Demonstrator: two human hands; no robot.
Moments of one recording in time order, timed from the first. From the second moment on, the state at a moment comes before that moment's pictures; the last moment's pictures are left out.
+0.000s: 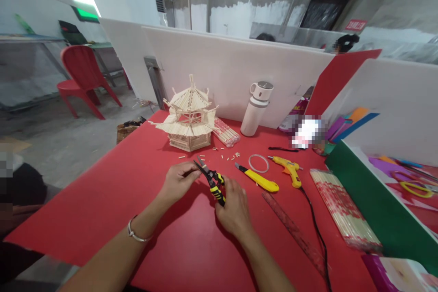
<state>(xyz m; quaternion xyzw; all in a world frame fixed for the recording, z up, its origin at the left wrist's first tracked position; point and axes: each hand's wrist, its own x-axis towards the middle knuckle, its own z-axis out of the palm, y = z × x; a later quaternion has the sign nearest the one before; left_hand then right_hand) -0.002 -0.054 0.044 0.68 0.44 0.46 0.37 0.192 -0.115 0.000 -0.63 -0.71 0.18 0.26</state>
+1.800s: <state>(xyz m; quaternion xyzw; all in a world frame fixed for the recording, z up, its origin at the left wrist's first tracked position) -0.002 -0.059 0.045 0.70 0.43 0.40 0.40 0.200 -0.114 -0.002 -0.59 -0.74 0.15 0.29</state>
